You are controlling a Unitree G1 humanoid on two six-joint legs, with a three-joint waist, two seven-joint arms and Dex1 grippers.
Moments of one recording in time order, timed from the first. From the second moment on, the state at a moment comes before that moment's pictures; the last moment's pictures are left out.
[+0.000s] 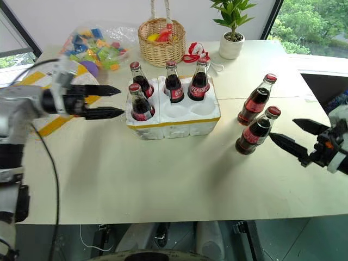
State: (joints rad) left arm -0.70 0.88 0.13 0.06 -0.55 0.72 -1.32; right arm 0.22 -0.90 -0.82 -0.49 0.82 0.86 0.76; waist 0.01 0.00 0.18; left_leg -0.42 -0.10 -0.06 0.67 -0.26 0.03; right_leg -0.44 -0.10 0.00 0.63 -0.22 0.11
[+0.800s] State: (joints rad) left arm -0.36 0.94 0.18 -0.43 -0.80 0.85 -1.19; right arm 0.15 -0.65 -0.58 -0.47 0.73 0.76 0.54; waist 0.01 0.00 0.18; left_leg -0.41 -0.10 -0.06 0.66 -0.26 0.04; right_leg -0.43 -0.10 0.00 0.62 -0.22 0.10
